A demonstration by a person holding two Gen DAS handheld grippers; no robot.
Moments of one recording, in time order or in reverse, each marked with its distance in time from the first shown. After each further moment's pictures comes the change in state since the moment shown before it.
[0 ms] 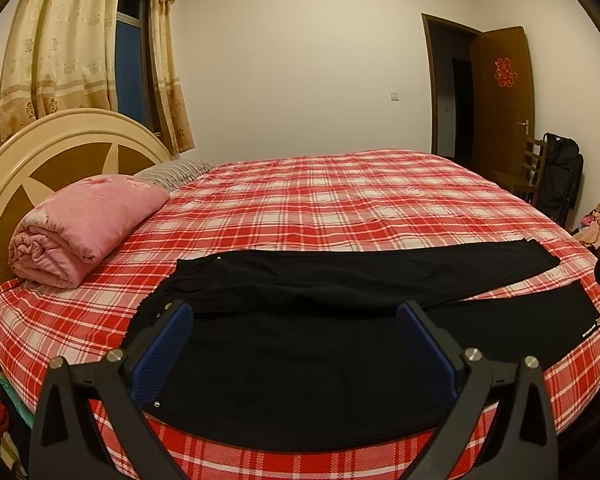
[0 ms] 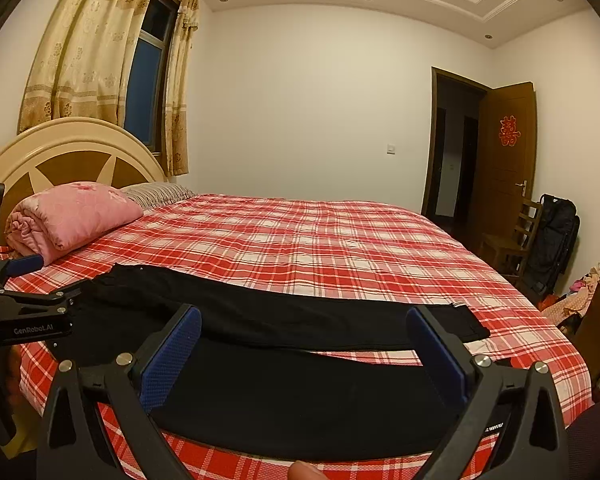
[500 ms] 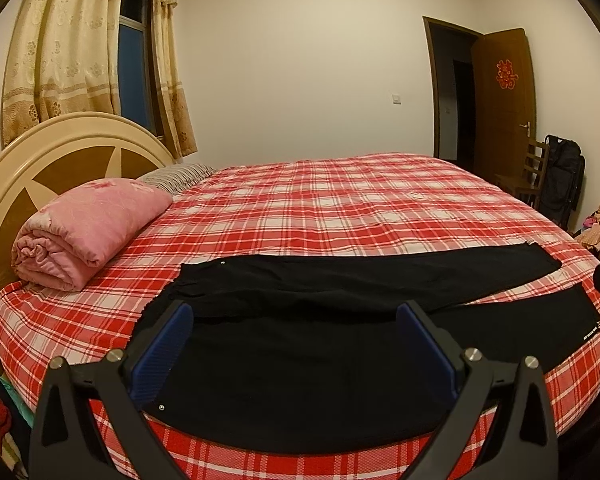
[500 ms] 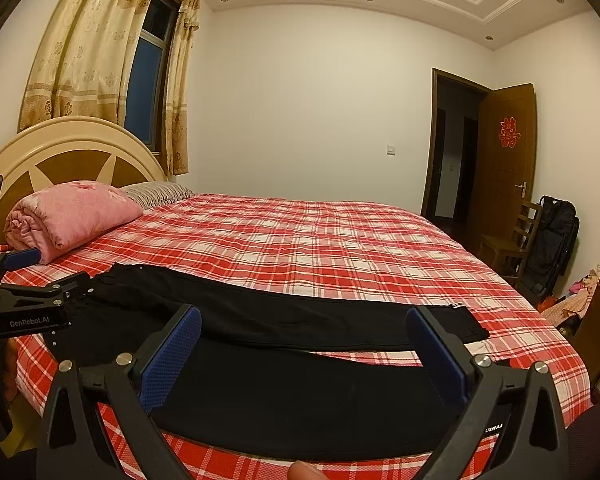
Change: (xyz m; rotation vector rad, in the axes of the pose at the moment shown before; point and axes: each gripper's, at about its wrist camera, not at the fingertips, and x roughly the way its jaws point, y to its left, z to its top) left arm -0.001 0.004 0.005 0.000 -0.011 0.009; right arm -0.002 0.001 0.001 -0.008 0.001 -0.002
